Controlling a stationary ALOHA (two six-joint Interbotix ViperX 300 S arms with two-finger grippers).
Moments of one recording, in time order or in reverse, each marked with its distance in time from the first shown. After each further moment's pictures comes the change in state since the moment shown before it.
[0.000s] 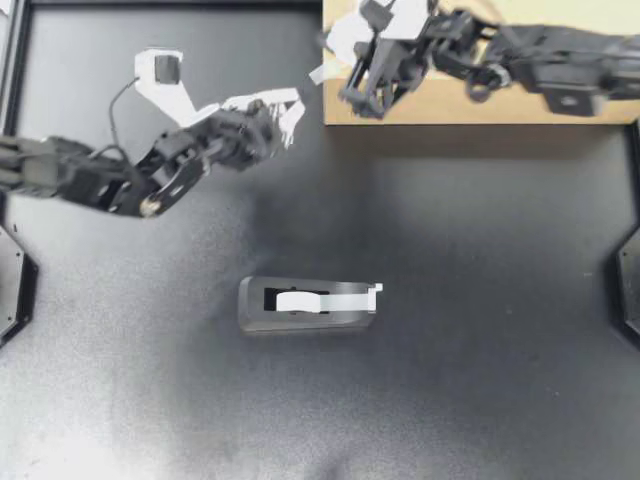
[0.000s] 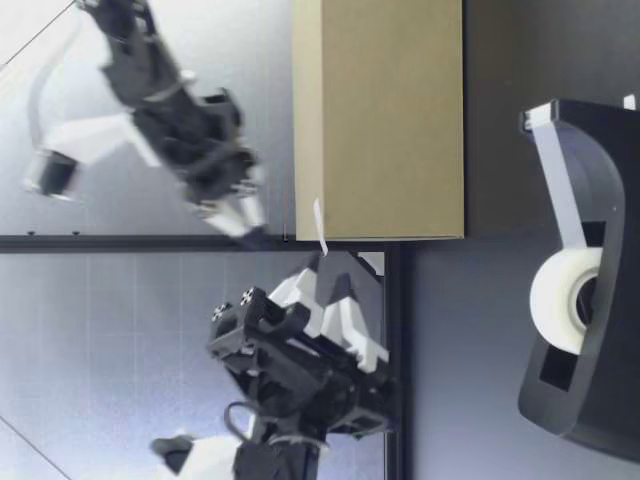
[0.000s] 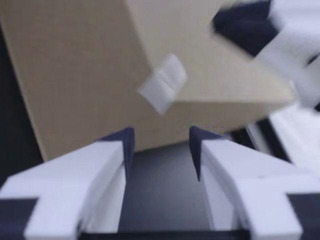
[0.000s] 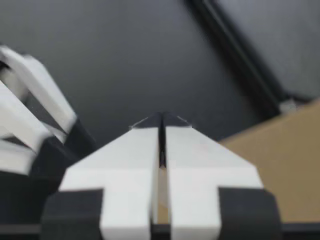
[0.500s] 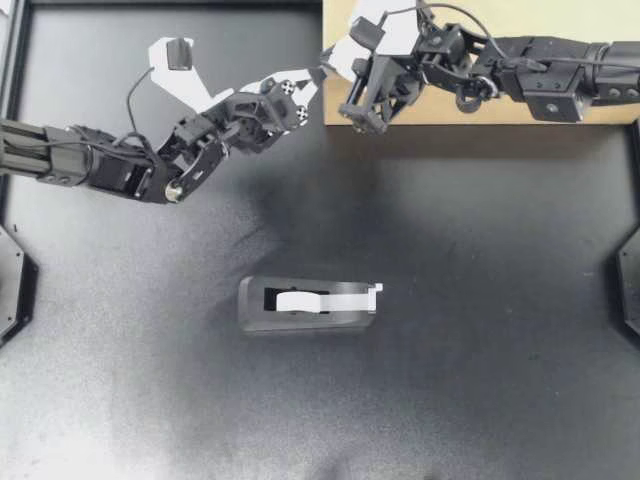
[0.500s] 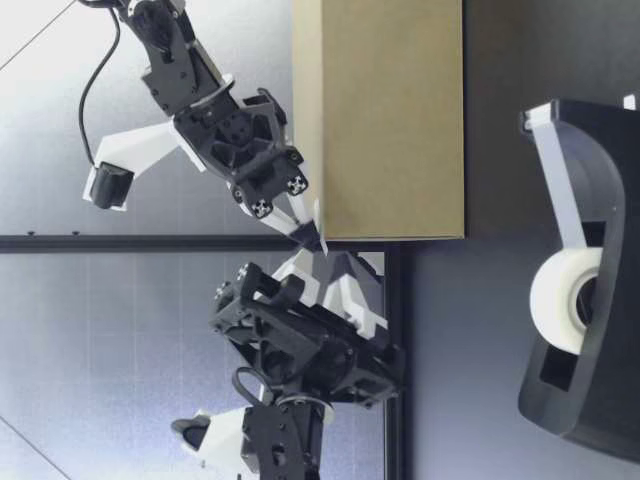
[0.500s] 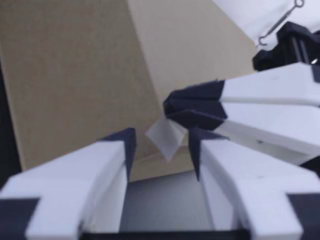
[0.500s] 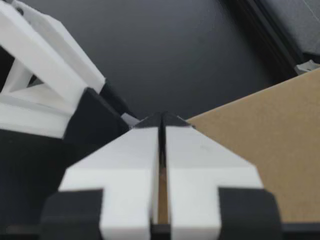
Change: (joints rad) left arm 0.054 0.089 -0.100 -0.021 -0.003 -0.144; right arm -0.025 0.107 0.006 -0.002 -0.002 -0.017
